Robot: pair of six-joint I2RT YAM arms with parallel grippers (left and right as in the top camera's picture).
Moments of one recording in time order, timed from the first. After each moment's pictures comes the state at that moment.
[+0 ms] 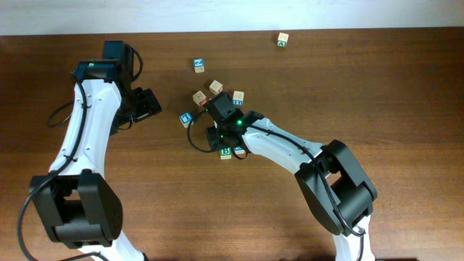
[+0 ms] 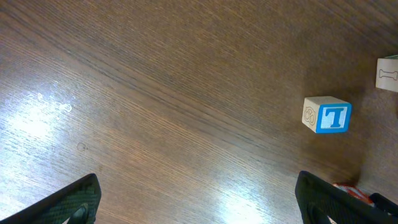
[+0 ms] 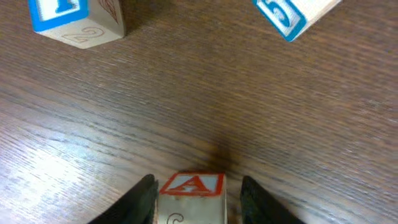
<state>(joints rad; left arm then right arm) 0.01 1.86 1.67 -1.25 -0.10 -0.49 0.68 2.10 1.45 -0.47 -0.04 0.37</state>
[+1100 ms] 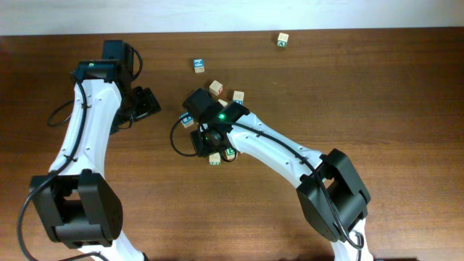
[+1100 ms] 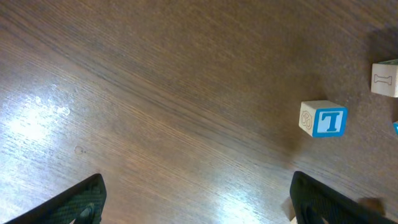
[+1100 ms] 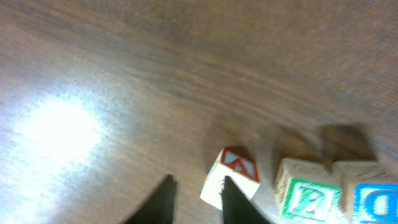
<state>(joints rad) 0.01 1.86 1.67 -1.23 -0.10 -0.50 0.77 2.10 1.69 -0.84 -0.11 0.41</state>
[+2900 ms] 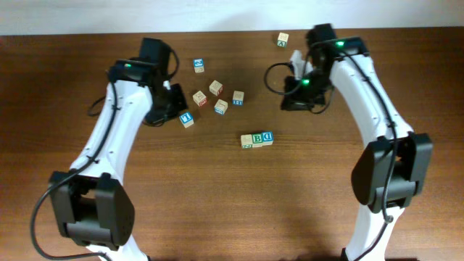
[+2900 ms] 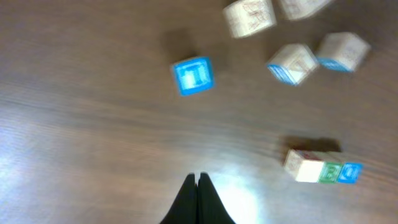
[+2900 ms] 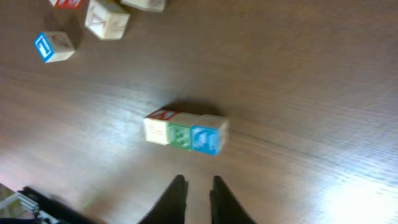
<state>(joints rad) -0.18 1.86 1.66 -1.14 0.08 -0.50 0.14 2.09 1.90 -1.29 -0.43 0.09</state>
